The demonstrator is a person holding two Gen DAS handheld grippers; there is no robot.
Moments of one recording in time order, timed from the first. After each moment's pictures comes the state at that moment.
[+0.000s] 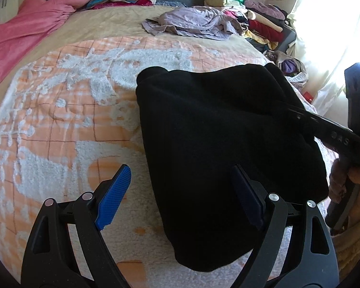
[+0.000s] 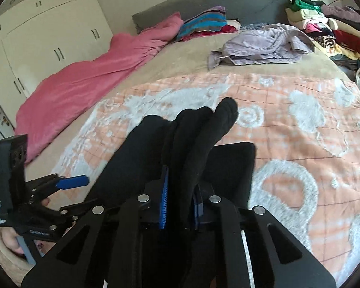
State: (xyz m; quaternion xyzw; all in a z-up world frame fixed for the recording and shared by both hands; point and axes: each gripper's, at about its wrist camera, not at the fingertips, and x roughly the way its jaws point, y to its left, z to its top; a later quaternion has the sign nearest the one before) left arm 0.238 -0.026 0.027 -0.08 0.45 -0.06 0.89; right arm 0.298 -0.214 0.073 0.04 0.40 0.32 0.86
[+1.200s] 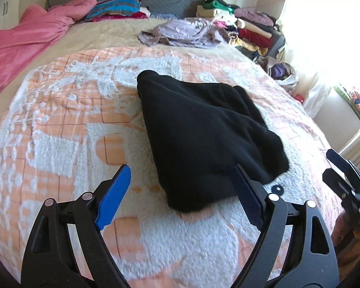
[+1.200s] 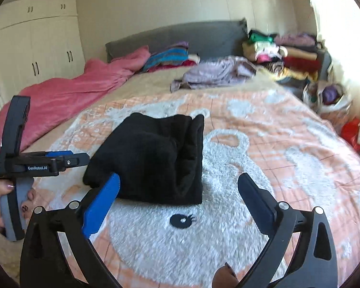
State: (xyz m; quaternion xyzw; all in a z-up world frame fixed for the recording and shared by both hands) left arm 0.163 -0.033 0.043 -0.08 0.40 -0.07 0.91; right arm 0.107 -0.261 0.090 0.01 0.29 0.19 0.94
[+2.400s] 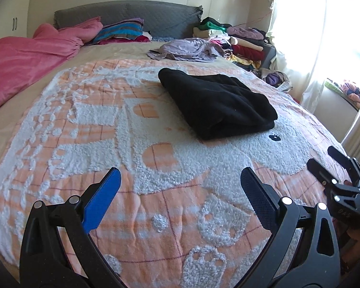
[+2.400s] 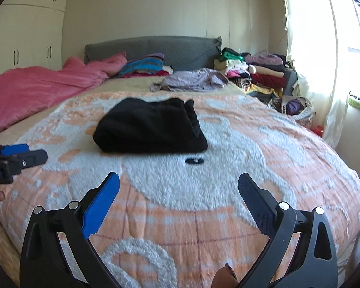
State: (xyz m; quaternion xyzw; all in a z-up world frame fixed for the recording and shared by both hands) left arm 0.035 -0.002 0.014 -0.05 0.33 -0.07 0.94; right arm 0.002 -0.204 0.036 -0.04 0.25 0.07 0.96
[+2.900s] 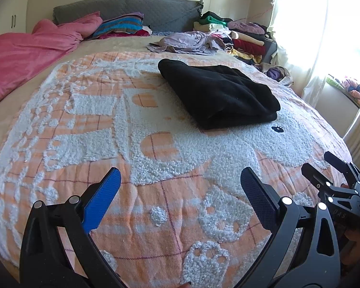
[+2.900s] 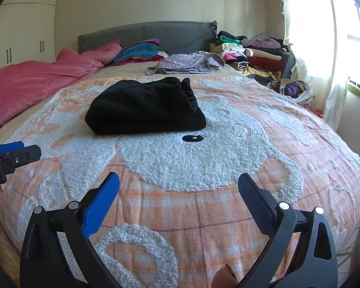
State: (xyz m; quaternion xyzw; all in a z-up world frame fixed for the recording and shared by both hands) left arm 0.037 -0.005 0.003 -0.05 0.34 -0.06 0.94; right arm 0.011 -0.208 0.017 -0.02 0.29 0.06 0.95
